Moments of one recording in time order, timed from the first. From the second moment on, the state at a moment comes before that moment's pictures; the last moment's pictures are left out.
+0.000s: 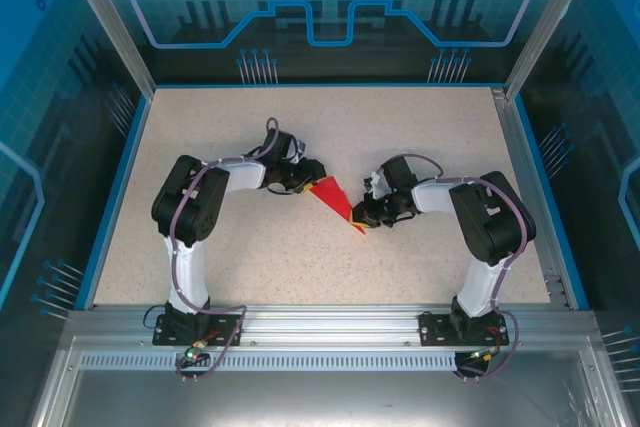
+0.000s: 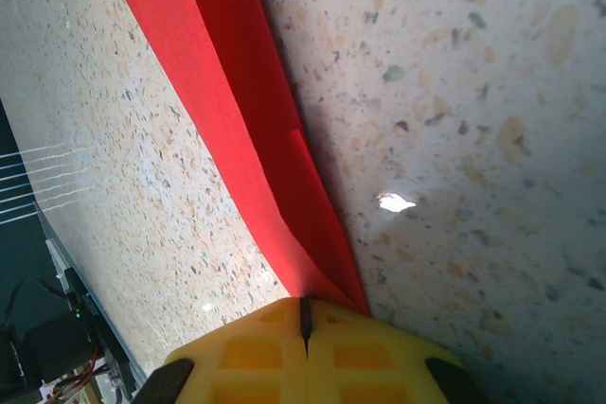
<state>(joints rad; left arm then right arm) -0.33 2.03 1.17 -0.05 0.52 -0.81 0.39 1.83 0.85 -0.18 -0.68 0.57</state>
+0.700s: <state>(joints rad) -0.41 1.83 1.23 -0.18 0.48 -0.72 0.39 1.83 0.85 -0.18 -0.69 0.58</state>
